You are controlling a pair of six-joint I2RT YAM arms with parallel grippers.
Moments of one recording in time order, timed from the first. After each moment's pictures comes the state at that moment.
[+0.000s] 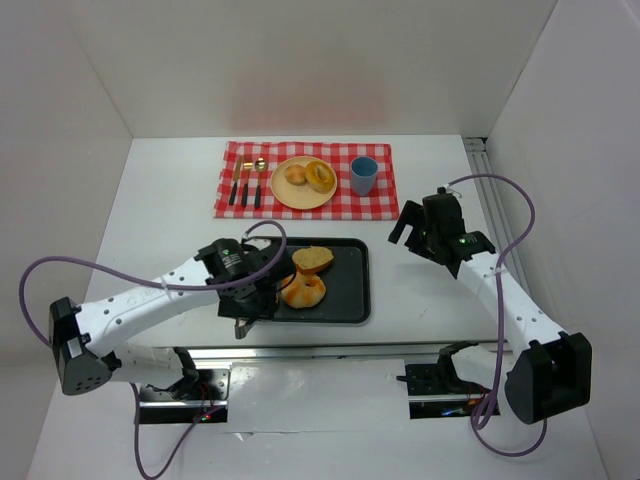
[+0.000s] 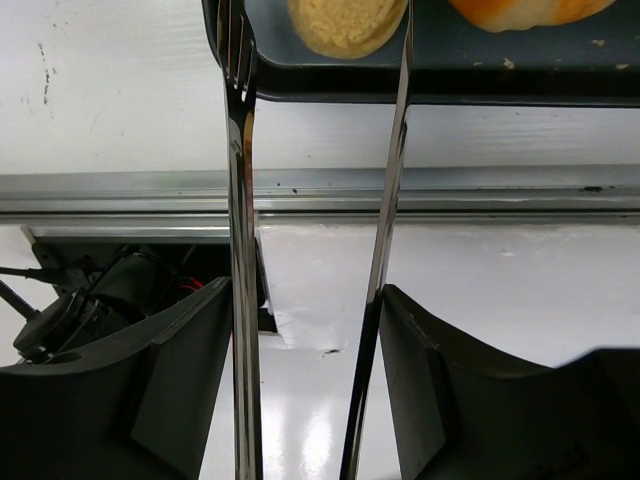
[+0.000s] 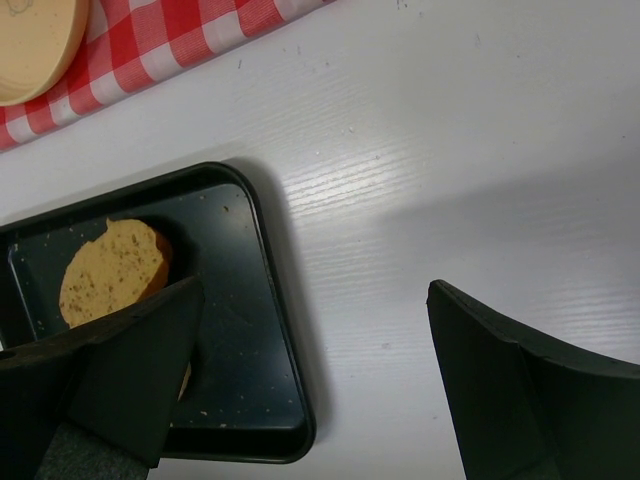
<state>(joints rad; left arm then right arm) -0.99 1.26 1.23 -1.40 -0.27 -0.97 0.25 1.12 0.86 -0.53 0.11 0.64</state>
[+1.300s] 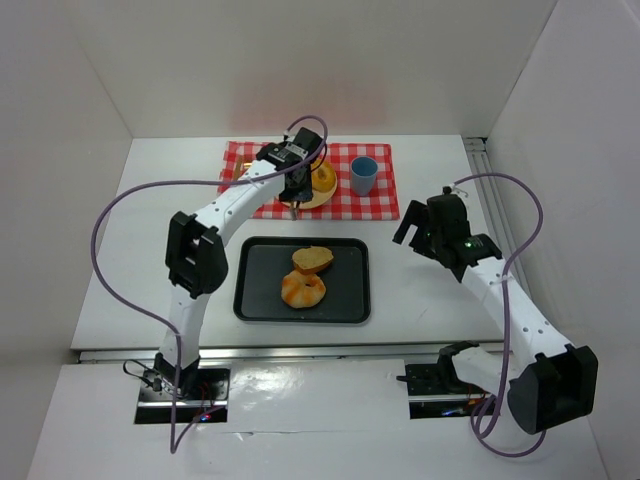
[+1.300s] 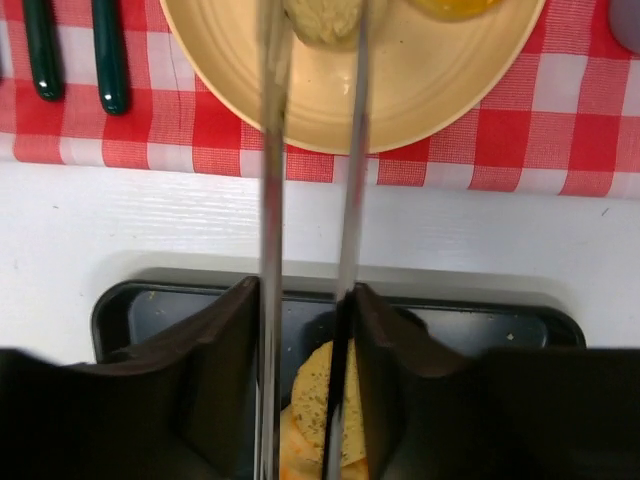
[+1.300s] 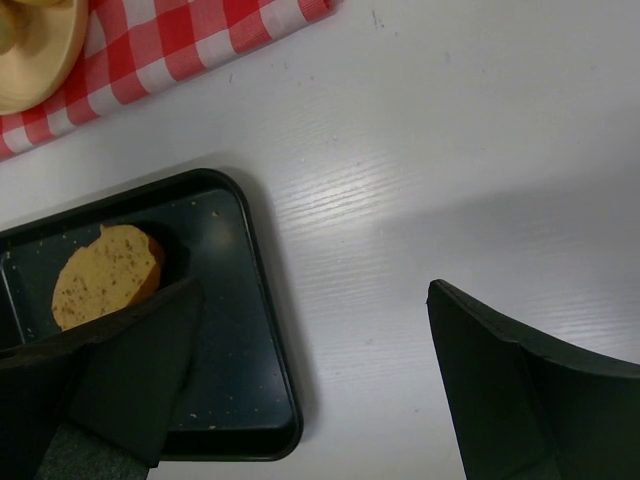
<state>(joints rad) -0.56 2.12 2.07 -1.00 -0.33 -0.56 0.25 1.07 0.87 -0.57 0.15 0.62</state>
